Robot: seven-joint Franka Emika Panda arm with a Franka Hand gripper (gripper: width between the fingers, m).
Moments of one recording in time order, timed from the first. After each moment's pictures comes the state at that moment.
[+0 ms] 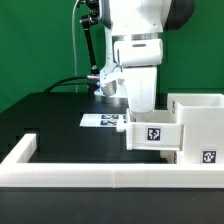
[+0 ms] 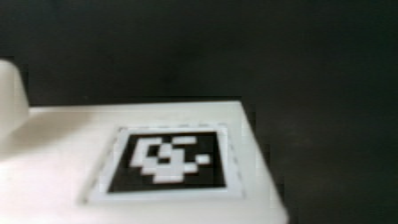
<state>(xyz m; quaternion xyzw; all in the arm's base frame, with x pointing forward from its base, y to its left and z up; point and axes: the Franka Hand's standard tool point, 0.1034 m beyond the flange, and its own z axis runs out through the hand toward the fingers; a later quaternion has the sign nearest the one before) 0.541 -0.001 0.055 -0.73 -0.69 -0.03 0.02</state>
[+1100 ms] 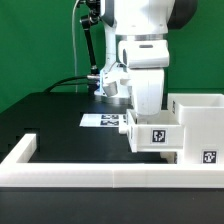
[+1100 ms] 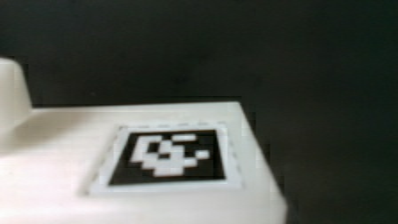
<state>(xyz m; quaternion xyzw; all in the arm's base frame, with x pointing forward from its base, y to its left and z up) 0.547 0.001 0.055 -0.70 -0.71 0.00 0.02</state>
